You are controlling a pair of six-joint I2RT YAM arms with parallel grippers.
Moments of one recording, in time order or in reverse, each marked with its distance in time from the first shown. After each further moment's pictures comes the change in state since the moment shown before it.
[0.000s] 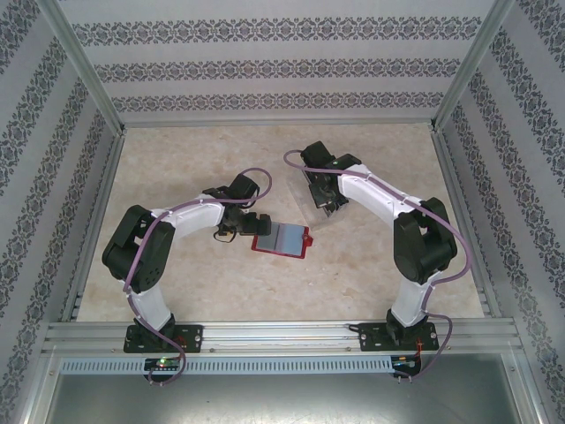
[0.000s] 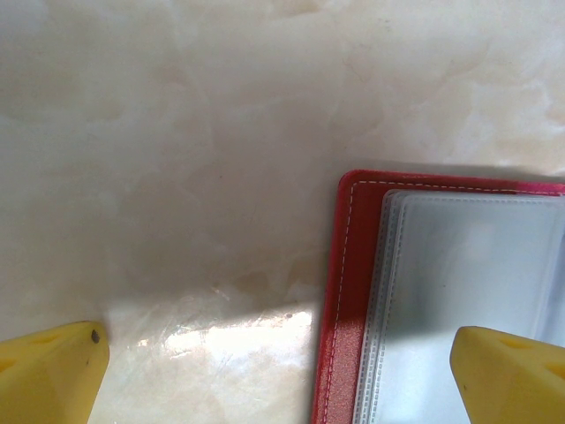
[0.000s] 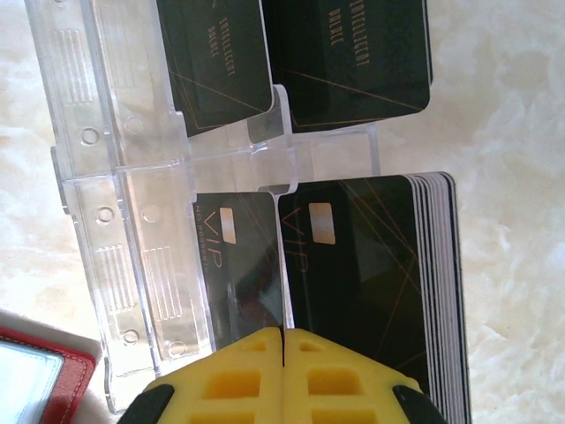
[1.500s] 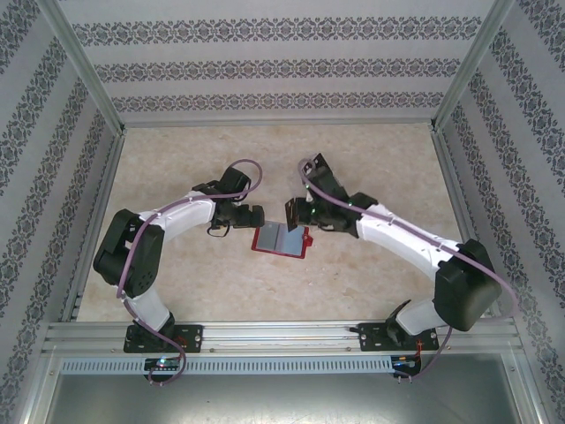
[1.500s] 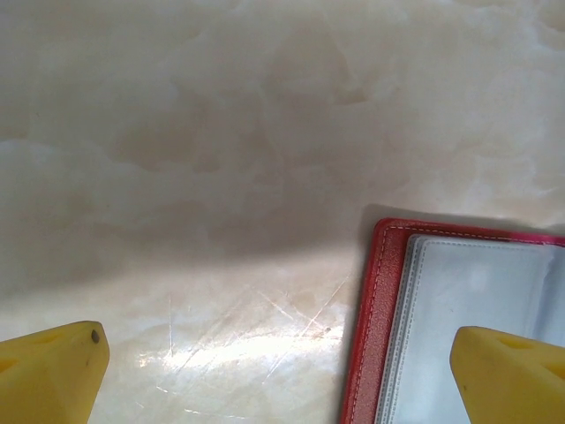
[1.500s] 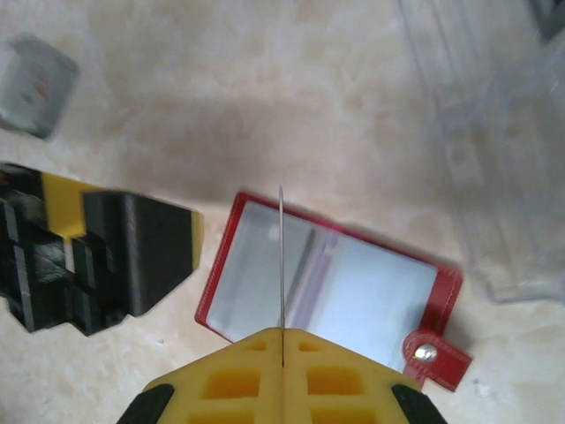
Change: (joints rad) left arm 0.056 -0.059 0.007 -0.018 -0.034 -0.004; right arm 0.181 -0.369 -0.424 0.451 -0.352 0.496
